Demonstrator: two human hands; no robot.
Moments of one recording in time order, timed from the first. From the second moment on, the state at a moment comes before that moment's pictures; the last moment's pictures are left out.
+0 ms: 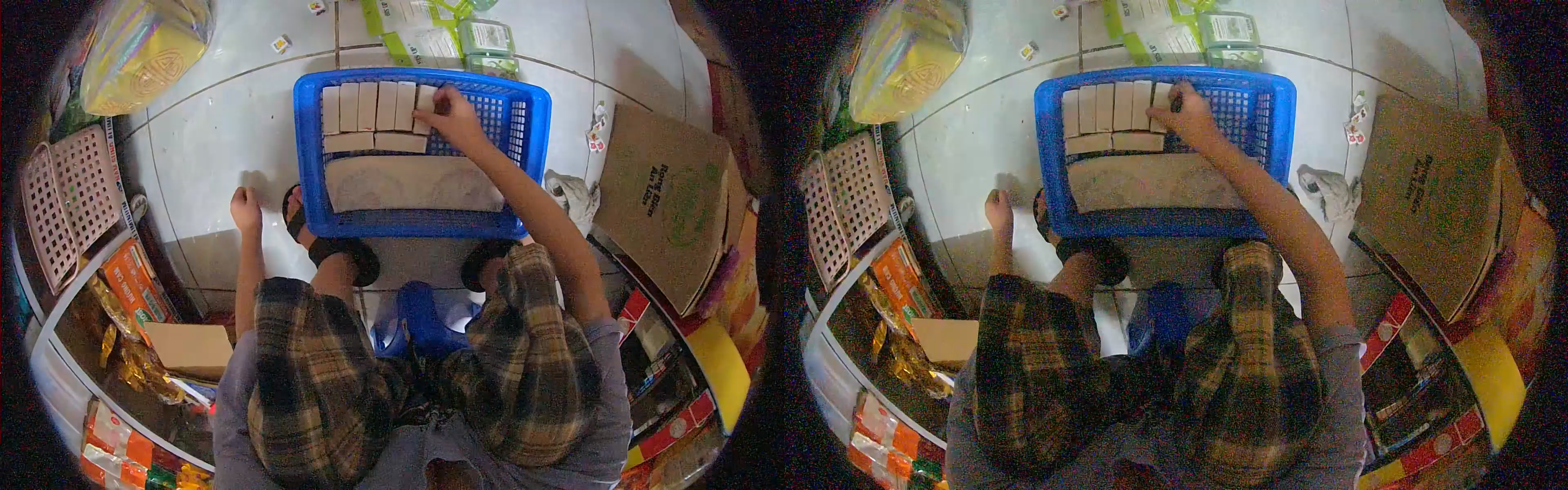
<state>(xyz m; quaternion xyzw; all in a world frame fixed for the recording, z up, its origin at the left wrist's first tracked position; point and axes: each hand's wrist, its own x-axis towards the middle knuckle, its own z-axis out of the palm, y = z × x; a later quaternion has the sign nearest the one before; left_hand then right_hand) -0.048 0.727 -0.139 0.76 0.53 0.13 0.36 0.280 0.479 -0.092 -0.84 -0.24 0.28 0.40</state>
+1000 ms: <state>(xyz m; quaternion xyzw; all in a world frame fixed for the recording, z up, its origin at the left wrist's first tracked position) 0.026 0.709 -0.113 0.79 0.42 0.22 0.38 0.281 0.421 -0.119 -0.81 -0.52 0.27 0.02</state>
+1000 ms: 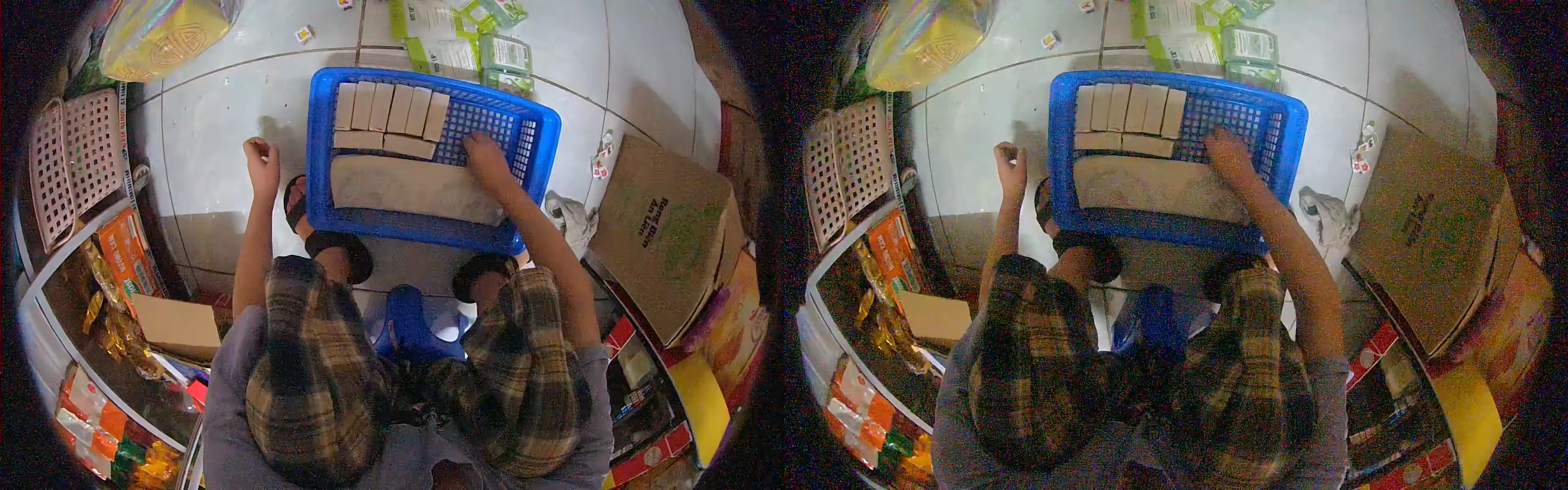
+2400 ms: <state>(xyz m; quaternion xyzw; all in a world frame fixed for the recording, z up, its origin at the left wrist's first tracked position) 0.161 0.609 -0.064 0.99 -0.02 -0.04 0.14 0.344 0.372 -0.047 -0.78 -0.06 0.07 0.62</state>
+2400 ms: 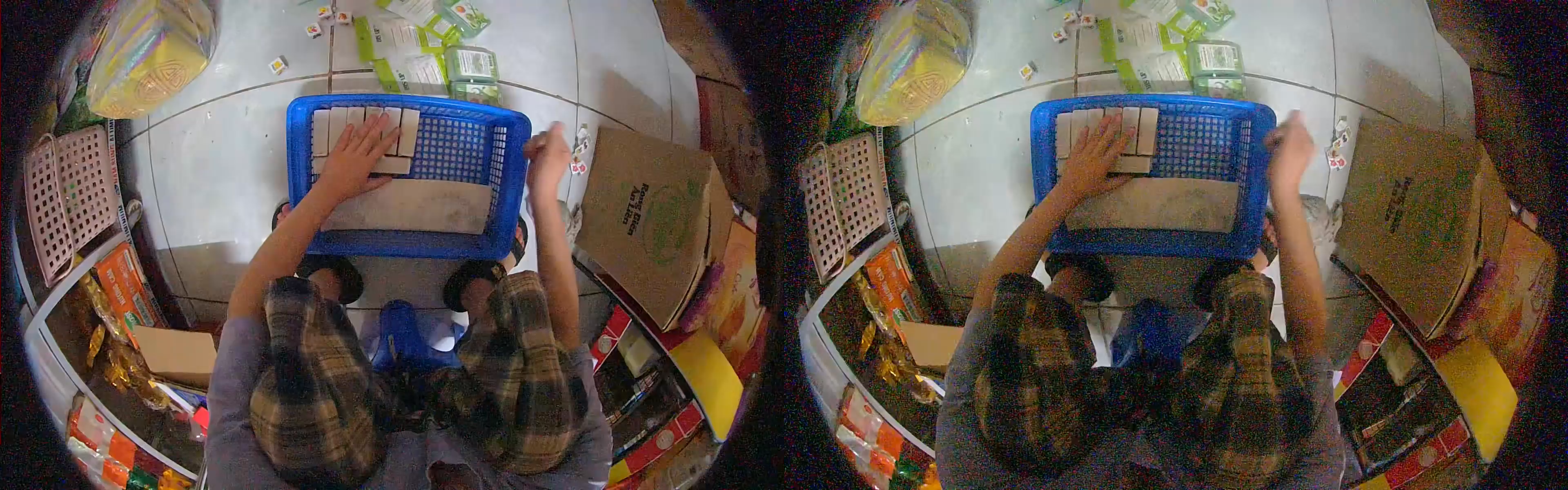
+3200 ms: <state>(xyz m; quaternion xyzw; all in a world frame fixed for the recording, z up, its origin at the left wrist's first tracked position) 0.140 0.585 -0.044 0.98 -0.03 -0.02 0.20 0.442 0.457 -0.081 -0.90 -0.42 0.12 0.04</state>
